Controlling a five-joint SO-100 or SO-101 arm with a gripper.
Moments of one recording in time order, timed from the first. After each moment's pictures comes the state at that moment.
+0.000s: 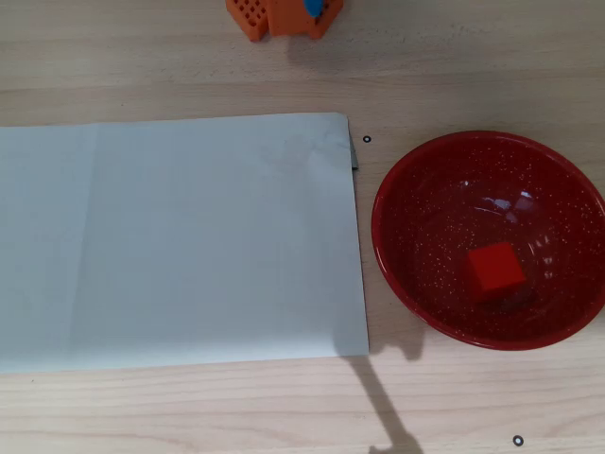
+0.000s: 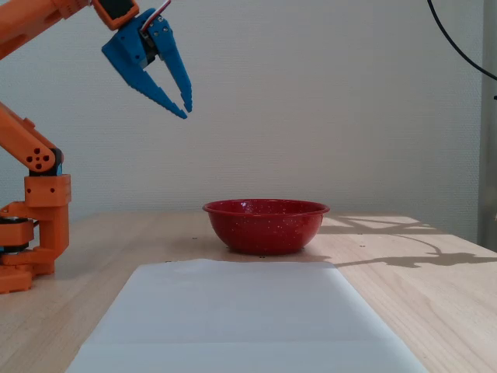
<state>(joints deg) 9.9 141.9 100.7 85.2 -7.2</state>
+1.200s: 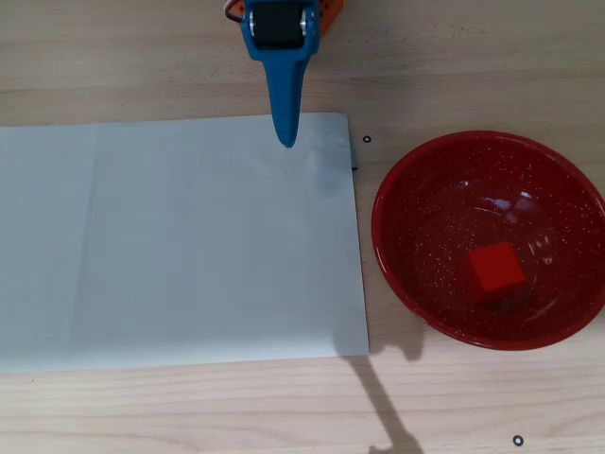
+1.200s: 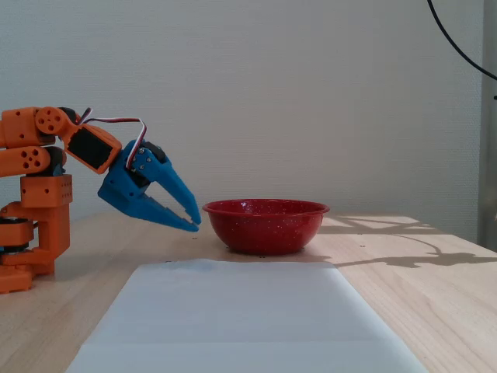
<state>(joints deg) 3.2 188.0 179.0 44.7 -11.9</state>
